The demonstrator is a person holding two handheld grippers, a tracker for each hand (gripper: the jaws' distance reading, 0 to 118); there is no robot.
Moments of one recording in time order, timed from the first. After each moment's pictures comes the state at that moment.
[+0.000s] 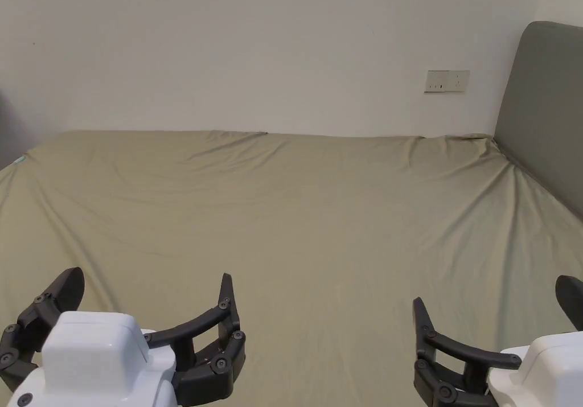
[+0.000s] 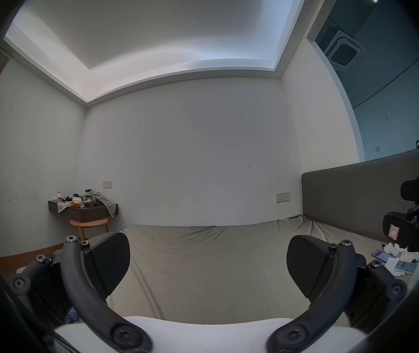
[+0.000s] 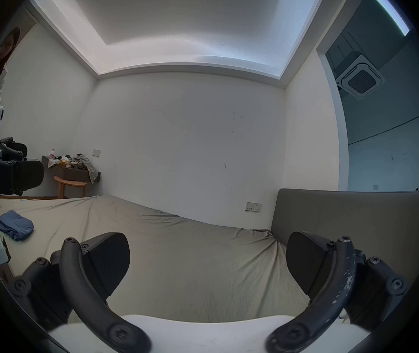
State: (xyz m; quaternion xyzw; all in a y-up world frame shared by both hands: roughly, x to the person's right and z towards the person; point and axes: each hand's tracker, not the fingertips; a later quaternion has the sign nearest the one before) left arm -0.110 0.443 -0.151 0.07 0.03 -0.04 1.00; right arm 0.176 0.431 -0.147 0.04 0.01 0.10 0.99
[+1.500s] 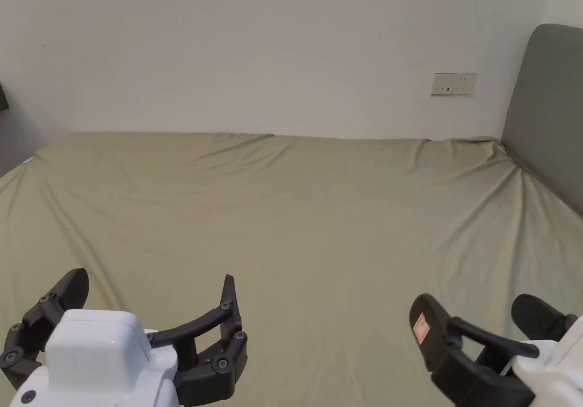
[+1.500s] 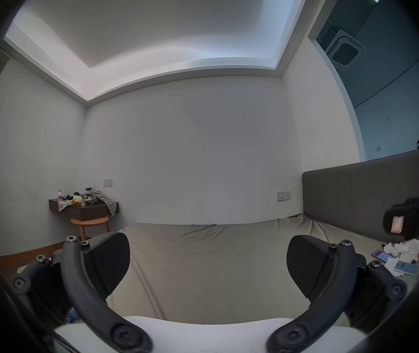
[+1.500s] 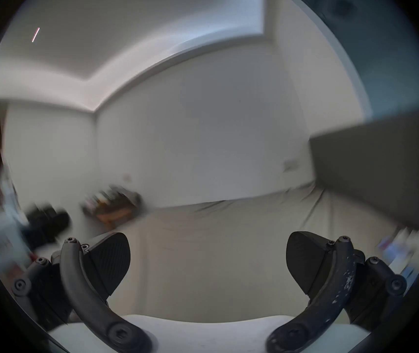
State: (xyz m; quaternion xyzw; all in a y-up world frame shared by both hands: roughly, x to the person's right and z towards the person) left arm -0.113 0.444 -0.149 0.06 0.04 -0.04 1.00; right arm 0.213 0.432 -0.168 -0.05 0.16 -0.19 0.97
